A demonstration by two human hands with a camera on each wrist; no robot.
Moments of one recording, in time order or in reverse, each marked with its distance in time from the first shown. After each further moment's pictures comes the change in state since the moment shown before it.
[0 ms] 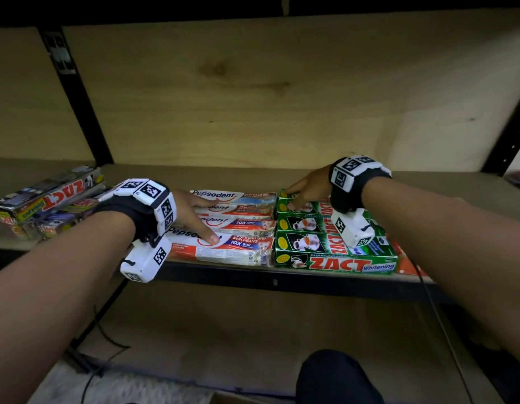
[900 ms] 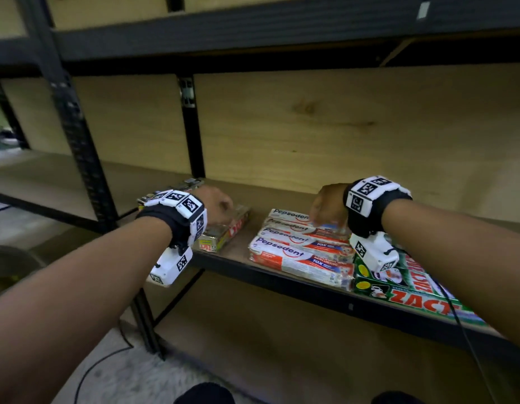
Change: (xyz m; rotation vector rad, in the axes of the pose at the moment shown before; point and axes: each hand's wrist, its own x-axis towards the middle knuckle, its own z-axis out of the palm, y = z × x) left_hand -0.103 -0.080 -0.010 0.100 0.503 -0.090; right_hand -0.011 -0.126 -0.032 0.046 0.169 -0.156
